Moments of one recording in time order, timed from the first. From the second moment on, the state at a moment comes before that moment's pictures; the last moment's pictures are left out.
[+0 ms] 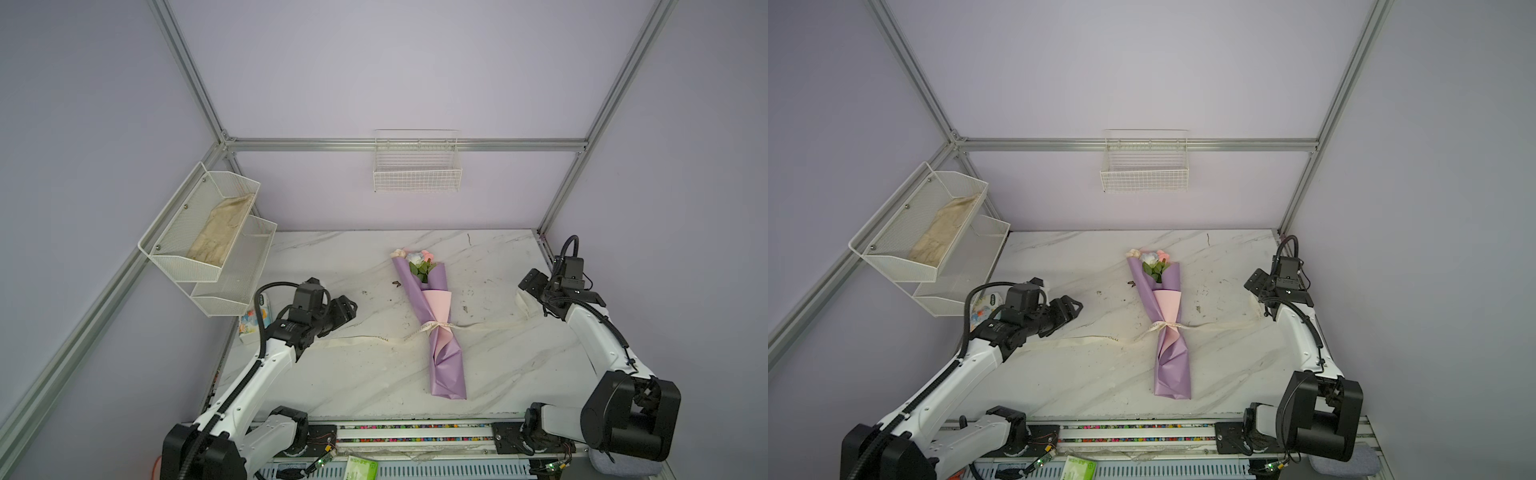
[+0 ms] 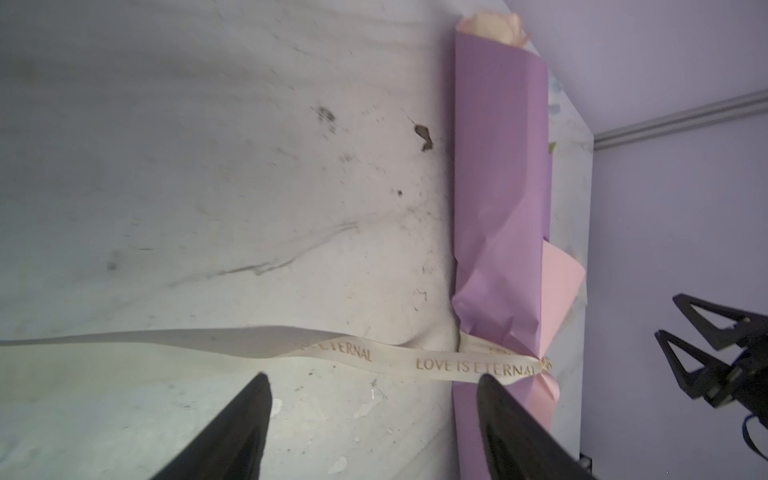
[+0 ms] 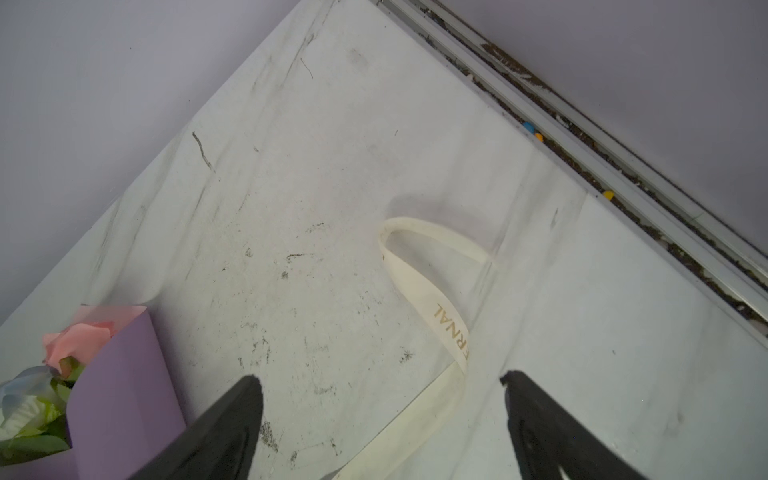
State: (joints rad) left arm -0.34 1.11 0.74 -0.41 0.22 -0.80; right arm -0.18 1.28 0.95 -0.50 0.04 0.56
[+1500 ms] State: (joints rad) left arm -0.73 1.74 0.94 -0.12 0.21 0.01; right arm 0.20 1.51 0.36 0.46 -0.39 1.42
